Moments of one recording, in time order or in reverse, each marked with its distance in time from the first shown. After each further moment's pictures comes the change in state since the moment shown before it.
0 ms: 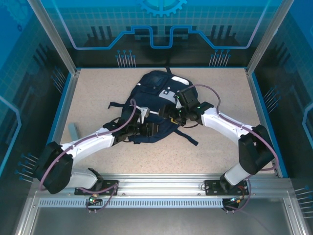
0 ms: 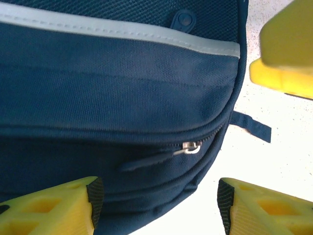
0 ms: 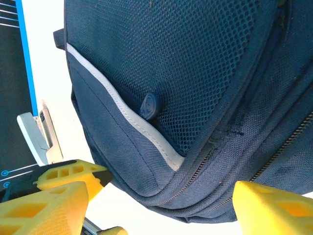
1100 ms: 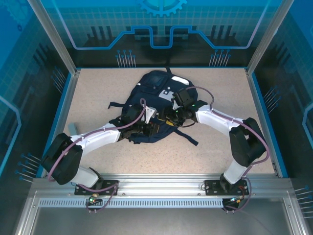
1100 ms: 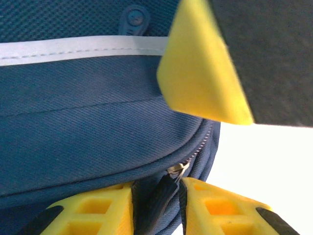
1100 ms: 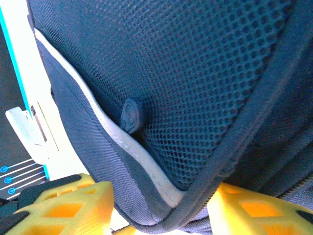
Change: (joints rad) left arm 0.000 0.109 0.055 0.016 0.077 0.214; right arm 0.000 0.113 0.045 -0.011 -0.066 0.029
